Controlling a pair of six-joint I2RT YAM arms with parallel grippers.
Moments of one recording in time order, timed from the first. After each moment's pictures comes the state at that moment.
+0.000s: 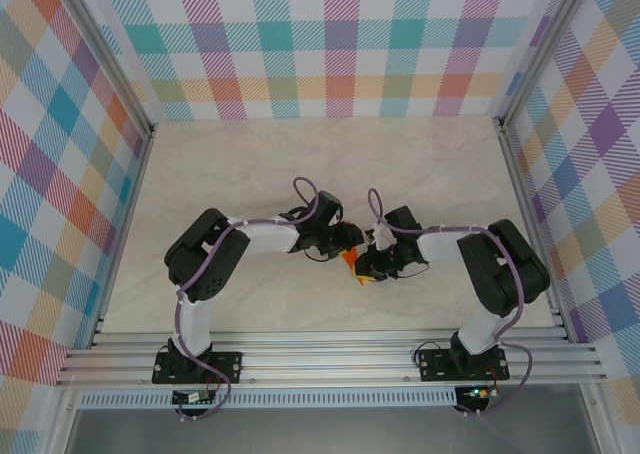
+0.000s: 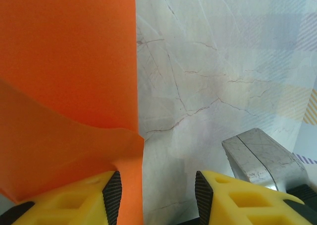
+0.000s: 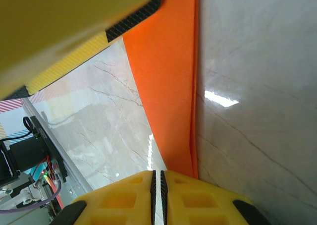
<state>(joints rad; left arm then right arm) -0.74 1.97 1.13 -0.03 0.36 -1.05 0.46 1.69 0.68 -0.20 -0.78 0.52</state>
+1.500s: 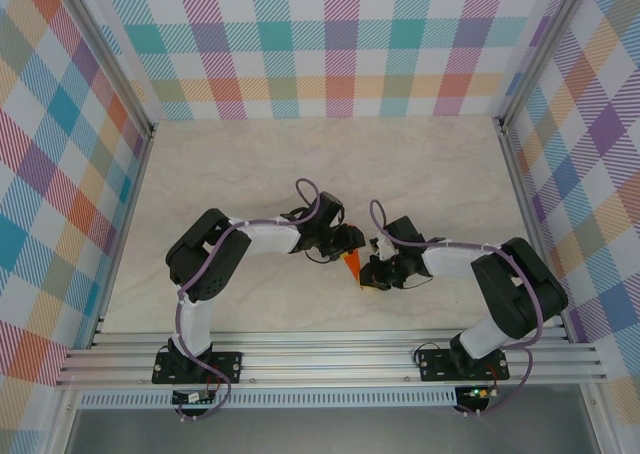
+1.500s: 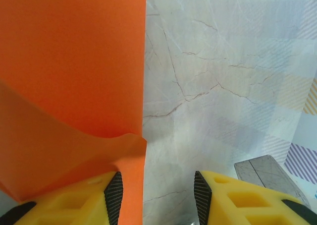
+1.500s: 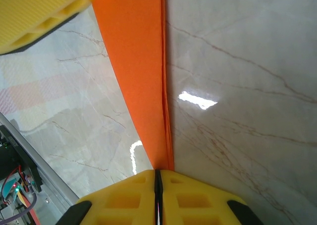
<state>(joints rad) -0.75 1.98 1.14 -0.04 0.39 -1.05 0.53 1.54 0.58 -0.24 -0.62 0.60</state>
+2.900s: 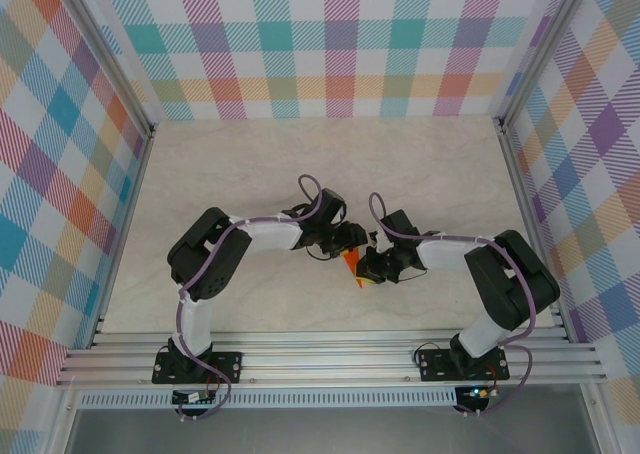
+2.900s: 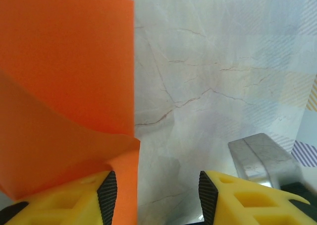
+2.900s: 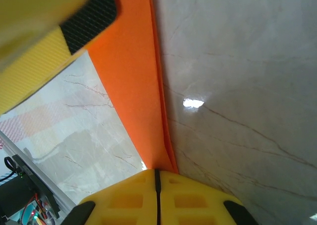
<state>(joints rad) -0.74 1.99 1.19 -0.10 0.40 -1.00 0.53 1.61 0.65 -0.21 -0.58 0.72</state>
